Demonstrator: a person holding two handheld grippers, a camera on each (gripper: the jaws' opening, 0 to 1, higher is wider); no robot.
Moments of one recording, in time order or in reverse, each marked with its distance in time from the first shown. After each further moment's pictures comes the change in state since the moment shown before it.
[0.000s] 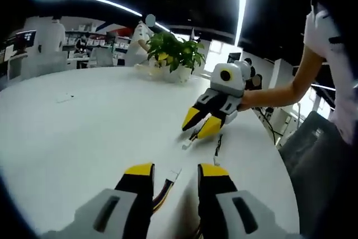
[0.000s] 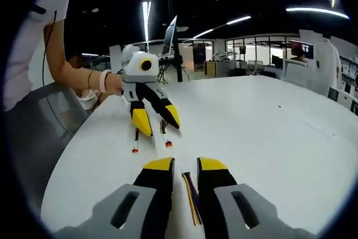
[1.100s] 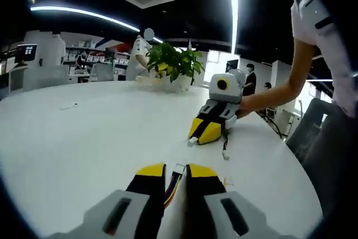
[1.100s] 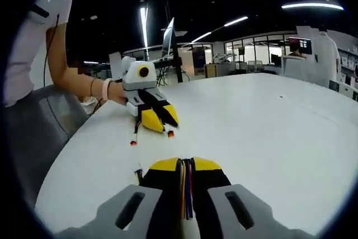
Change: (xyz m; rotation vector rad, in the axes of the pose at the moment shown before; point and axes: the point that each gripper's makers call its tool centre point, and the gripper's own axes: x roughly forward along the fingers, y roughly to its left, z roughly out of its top) left arm 0.000 0.003 -0.009 0.086 -0.117 0.016; right arm 0.005 0.002 -0.018 0.056 -0.034 0.010
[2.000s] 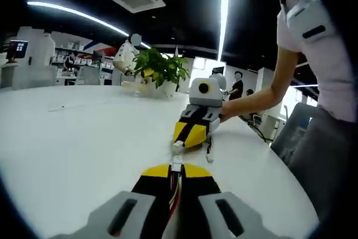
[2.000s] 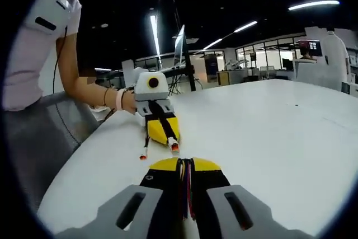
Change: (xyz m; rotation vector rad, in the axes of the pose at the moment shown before) left arm 0.000 -0.014 0.007 -0.030 -0.051 -0.135; right arm 0.019 0.016 0.018 -0.009 -0.048 0.136
